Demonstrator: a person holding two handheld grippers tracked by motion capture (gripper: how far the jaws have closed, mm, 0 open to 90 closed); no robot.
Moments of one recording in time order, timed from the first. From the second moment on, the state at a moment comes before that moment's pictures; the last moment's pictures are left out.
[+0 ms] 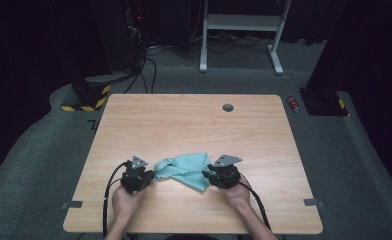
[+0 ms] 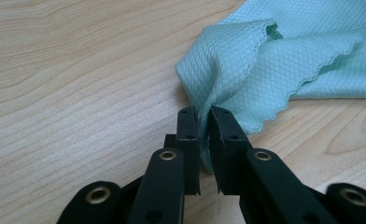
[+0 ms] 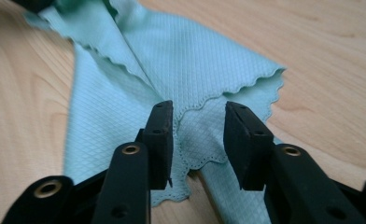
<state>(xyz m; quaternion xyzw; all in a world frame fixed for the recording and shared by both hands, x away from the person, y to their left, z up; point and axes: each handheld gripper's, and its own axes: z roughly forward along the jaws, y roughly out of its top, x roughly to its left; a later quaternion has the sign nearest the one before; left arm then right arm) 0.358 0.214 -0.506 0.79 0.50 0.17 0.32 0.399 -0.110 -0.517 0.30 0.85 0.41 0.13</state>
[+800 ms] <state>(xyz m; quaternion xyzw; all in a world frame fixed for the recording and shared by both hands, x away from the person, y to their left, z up) 0.350 0.225 -0.509 0.79 0.50 0.15 0.34 0.390 -0.110 -0.515 0.25 0.87 0.40 0.11</state>
